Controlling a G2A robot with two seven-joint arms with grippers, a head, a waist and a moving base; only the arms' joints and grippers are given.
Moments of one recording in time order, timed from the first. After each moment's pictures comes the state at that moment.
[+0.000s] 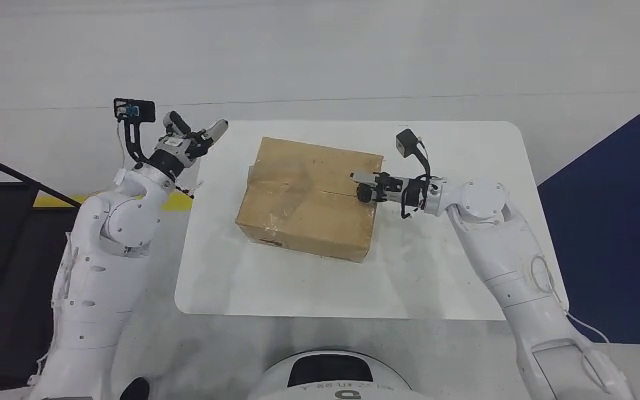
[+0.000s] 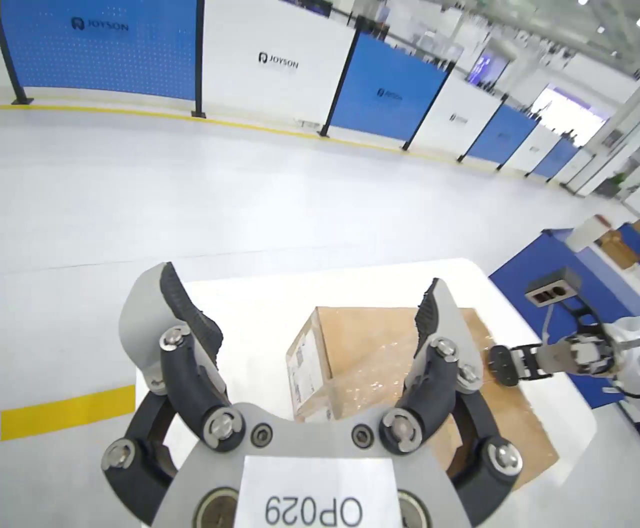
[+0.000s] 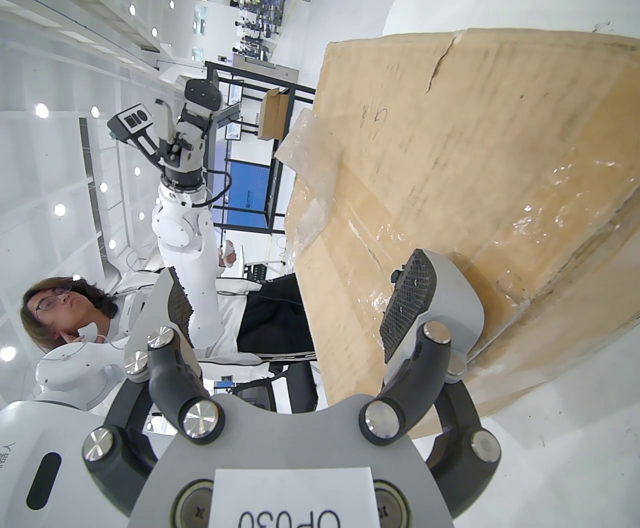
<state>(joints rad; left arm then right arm) 1.27 -1.09 -1.45 -1.65 0.75 -0.18 -0.37 -1.09 -1.16 1.21 -1.32 0.18 -0.20 1.06</state>
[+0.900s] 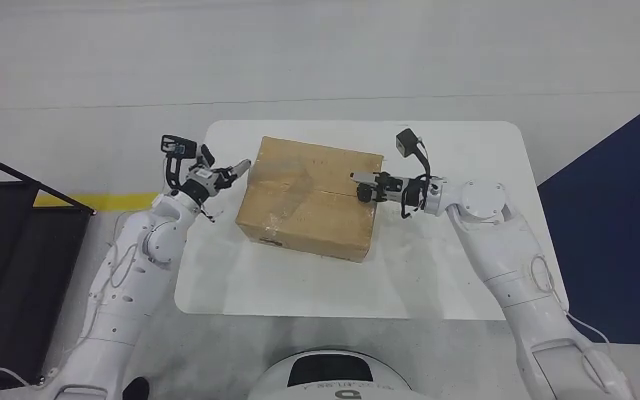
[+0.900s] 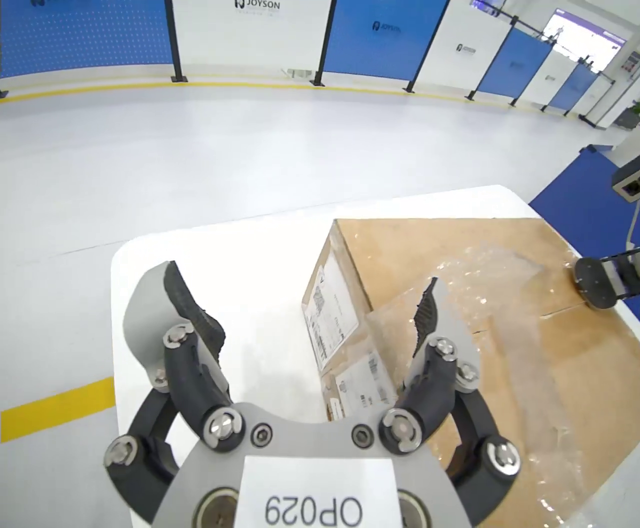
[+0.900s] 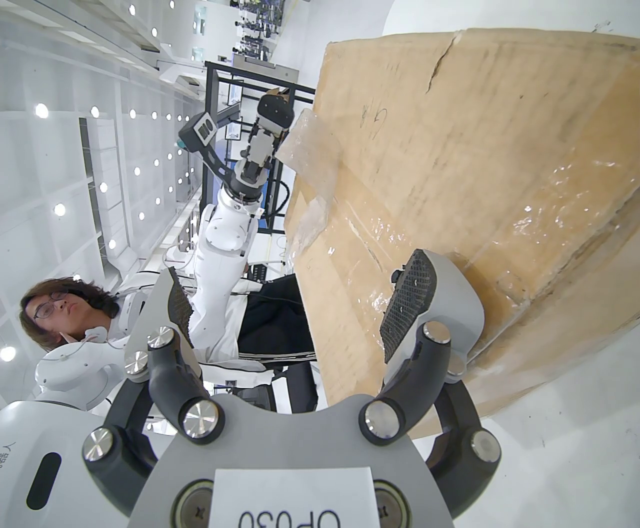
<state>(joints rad) 1.30 -1.10 -1.34 -1.39 0.90 -0.33 -0.11 -1.09 -1.16 1.21 -1.32 0.18 -0.20 1.06</state>
